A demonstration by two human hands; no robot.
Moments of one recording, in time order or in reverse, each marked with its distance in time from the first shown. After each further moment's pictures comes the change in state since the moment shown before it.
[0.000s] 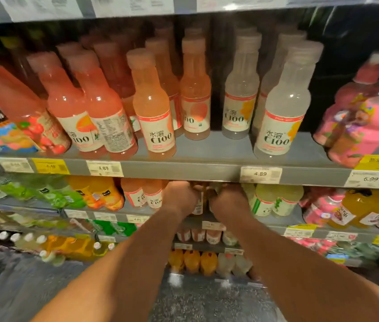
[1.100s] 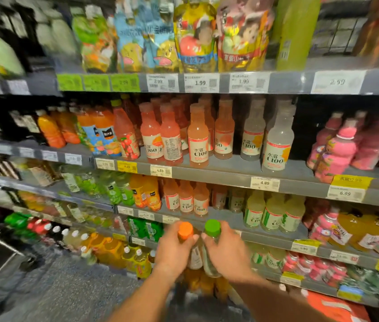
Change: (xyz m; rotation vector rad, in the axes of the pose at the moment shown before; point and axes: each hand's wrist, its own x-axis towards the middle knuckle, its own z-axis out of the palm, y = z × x) left_hand -0.208 -0.054 -0.030 -0.462 0.254 -0.116; right_hand -0.191 -0.015 -0.032 0.044 -0.050 -0.283
